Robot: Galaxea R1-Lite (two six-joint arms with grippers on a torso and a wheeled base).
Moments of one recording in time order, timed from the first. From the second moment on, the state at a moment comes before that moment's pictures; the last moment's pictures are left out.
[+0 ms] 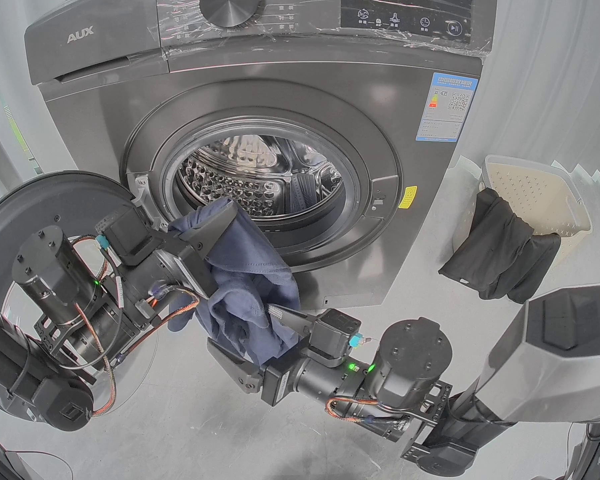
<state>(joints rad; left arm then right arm) -0.53 1.72 -0.46 -1.54 -0.13 -0.23 0.98 2.17 -0.74 -1.54 -0.03 0.25</state>
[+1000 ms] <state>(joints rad) -0.49 1.72 -0.48 -1.54 -0.13 -0.23 0.95 2.21 -0.72 -1.53 -0.03 0.21</state>
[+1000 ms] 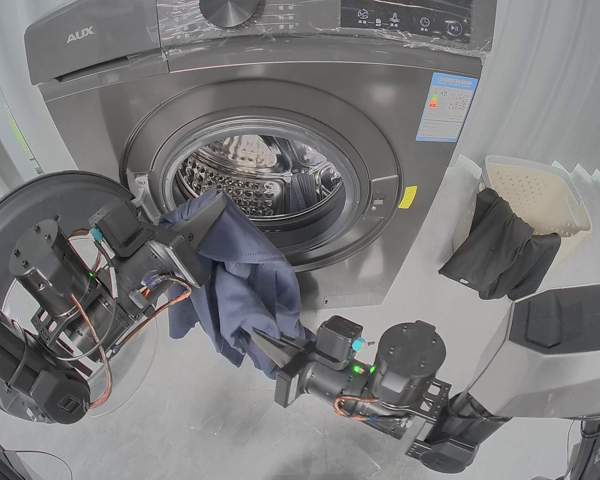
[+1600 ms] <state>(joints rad) -0.49 1.69 -0.50 -1.54 -0.11 -0.24 0.77 2.12 -0.47 -1.53 -0.02 0.21</state>
